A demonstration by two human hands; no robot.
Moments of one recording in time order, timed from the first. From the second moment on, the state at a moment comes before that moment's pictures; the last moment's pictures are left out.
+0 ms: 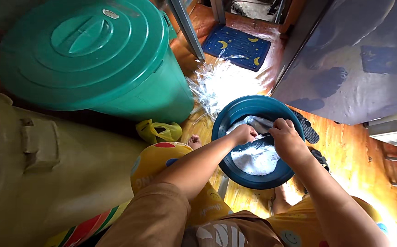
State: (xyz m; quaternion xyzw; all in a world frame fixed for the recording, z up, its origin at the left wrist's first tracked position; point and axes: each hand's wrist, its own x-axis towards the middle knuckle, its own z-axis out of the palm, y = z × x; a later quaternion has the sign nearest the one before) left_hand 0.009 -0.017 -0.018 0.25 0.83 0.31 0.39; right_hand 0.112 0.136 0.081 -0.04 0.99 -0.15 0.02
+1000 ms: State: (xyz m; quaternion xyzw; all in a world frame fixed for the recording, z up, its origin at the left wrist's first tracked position) left_hand 0.022 0.002 -0.005 0.16 0.76 0.48 0.40; right_hand 0.093 0.172 0.054 0.12 0.93 -0.36 -0.01
